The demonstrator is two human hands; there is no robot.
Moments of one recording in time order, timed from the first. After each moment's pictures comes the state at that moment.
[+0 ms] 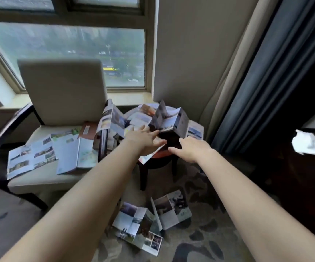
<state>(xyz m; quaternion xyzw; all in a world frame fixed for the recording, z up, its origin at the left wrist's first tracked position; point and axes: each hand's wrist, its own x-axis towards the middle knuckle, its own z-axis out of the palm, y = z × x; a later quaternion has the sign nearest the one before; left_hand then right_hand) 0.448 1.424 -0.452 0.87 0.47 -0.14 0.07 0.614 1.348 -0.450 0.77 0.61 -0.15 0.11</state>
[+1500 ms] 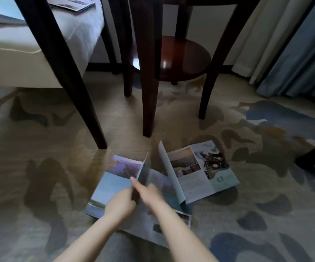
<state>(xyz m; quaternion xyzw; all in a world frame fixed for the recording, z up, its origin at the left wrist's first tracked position) 0.381 1.324 -1.239 0.70 0.62 -0.05 0.34 0.484 1.320 -1.230 0.75 0.30 -0.57 -0.16</state>
